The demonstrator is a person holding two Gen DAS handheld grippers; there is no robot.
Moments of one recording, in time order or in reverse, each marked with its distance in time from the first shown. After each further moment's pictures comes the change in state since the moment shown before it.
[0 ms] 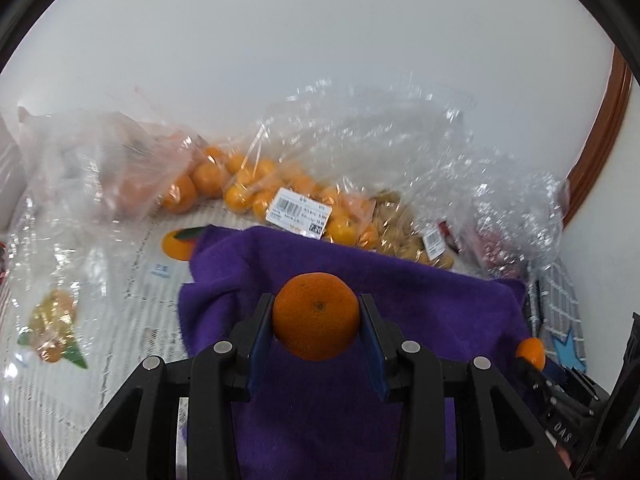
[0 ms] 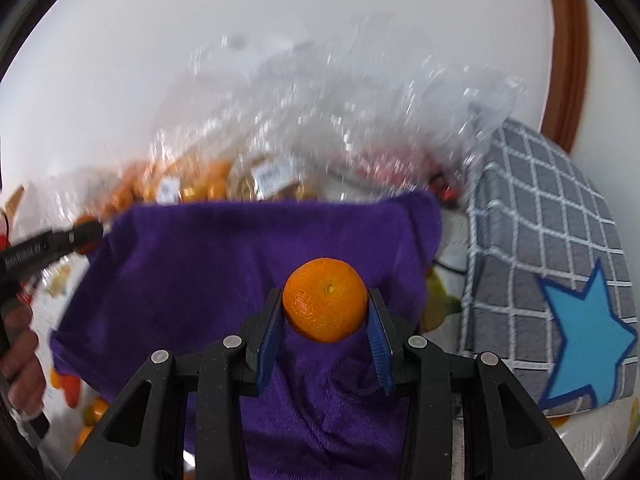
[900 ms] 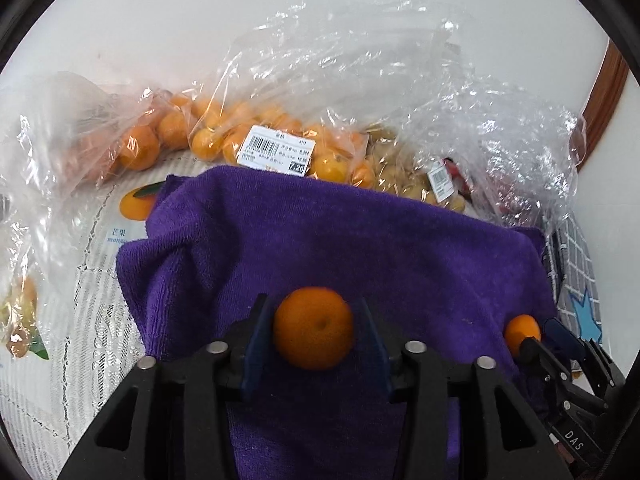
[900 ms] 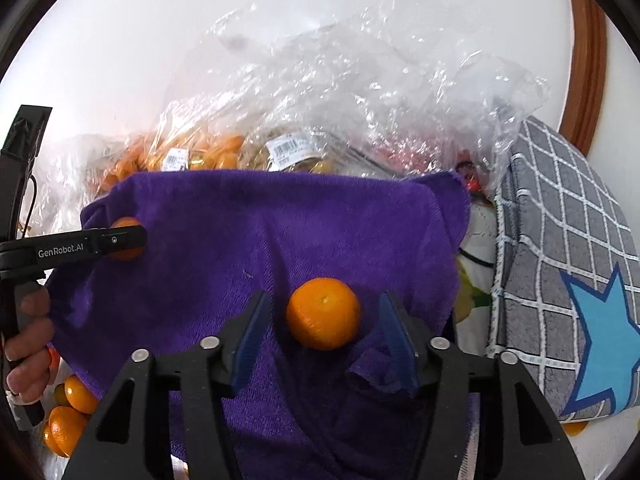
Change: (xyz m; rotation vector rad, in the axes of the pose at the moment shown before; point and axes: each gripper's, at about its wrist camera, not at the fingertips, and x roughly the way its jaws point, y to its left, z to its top) left arm 0.035 -0.012 -0.016 0.056 0.131 -0.010; right arm 0.015 0.008 -0.020 -0.063 -0.029 0.008
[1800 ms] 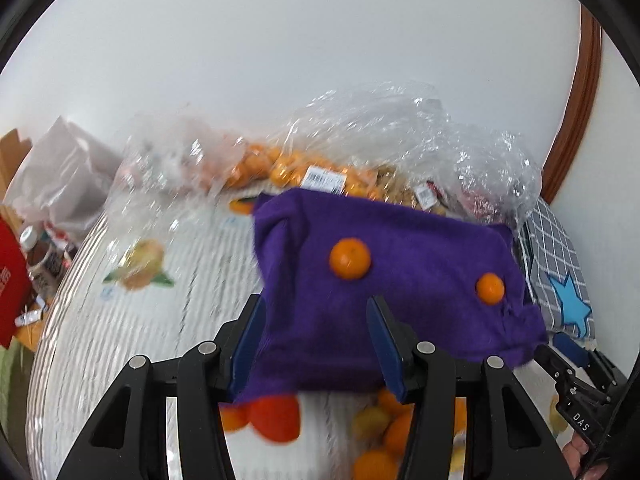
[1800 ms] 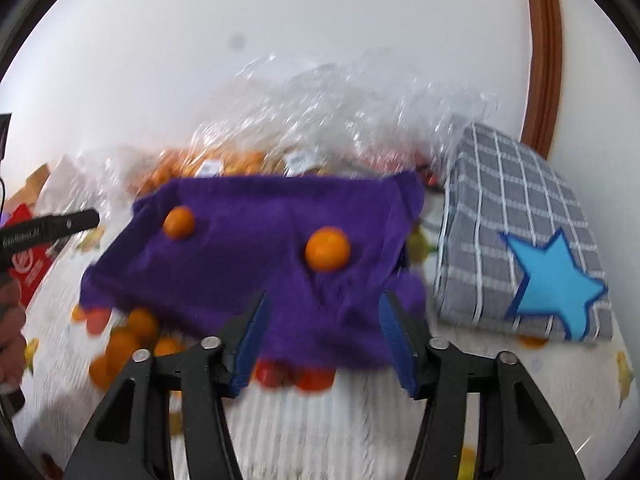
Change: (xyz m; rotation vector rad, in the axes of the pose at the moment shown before) left arm -0.132 0.022 -0.070 0.007 -0.158 0.100; right arm -0.100 0.006 -0.050 0.021 -0.058 0.011
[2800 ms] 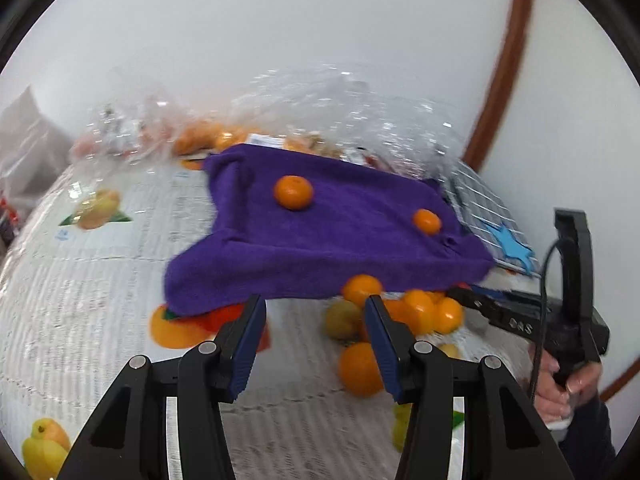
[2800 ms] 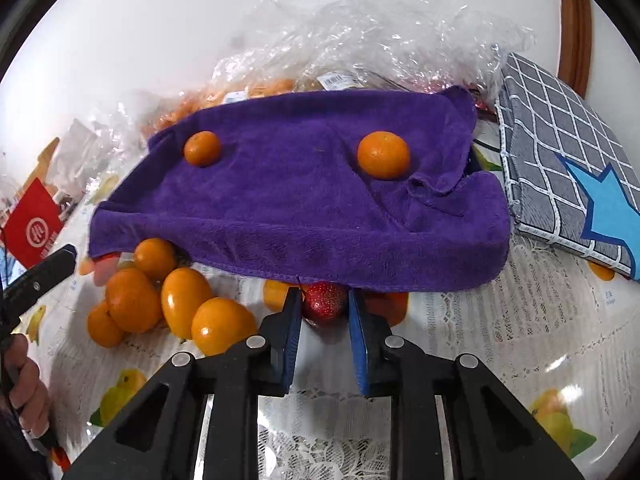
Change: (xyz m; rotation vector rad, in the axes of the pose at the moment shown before) left arm -0.016 0.011 -0.078 0.097 -0.047 -0.295; right arm 0.038 0.021 -0.035 0.025 0.154 0.097
